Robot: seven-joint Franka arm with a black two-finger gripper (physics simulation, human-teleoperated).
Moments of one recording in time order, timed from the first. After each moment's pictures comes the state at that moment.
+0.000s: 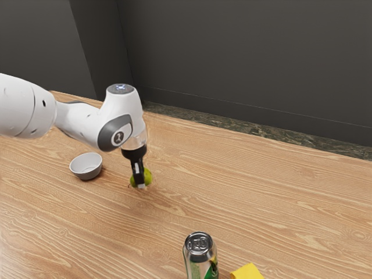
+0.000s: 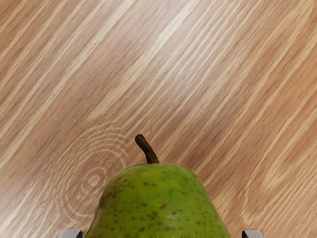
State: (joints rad) arm -0.21 0.25 0.18 -2.07 0.05 2.37 -2.33
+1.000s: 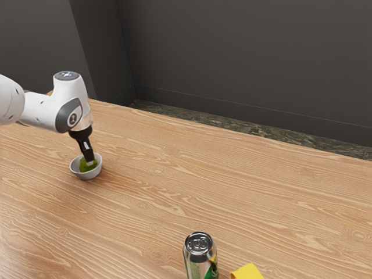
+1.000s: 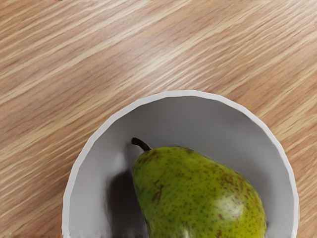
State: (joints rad) arm 0.16 0.37 0.16 -1.91 0.14 2.38 -2.35
